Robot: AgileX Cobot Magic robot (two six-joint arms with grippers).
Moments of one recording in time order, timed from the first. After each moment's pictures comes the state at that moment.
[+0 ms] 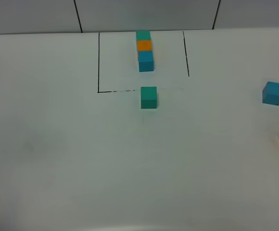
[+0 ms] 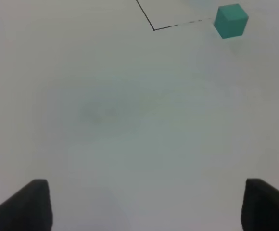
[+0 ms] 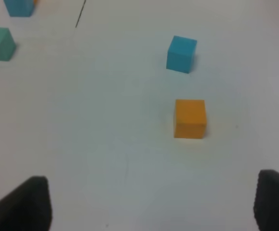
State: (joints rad) left arm -0.13 -0.01 -0.51 -0.16 1.06 0.10; right arm 0.11 -0.01 -0.49 0.02 1.06 0.01
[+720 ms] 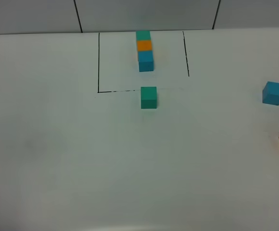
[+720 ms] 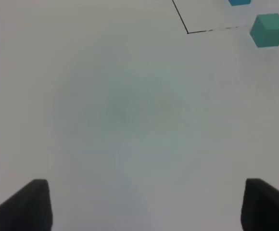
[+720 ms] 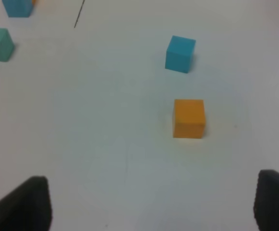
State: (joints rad) left arm -0.02 -0.01 -0.51 -0.16 1.06 0.10; right arm 0.11 -0.01 -0.49 0.02 1.06 0.01
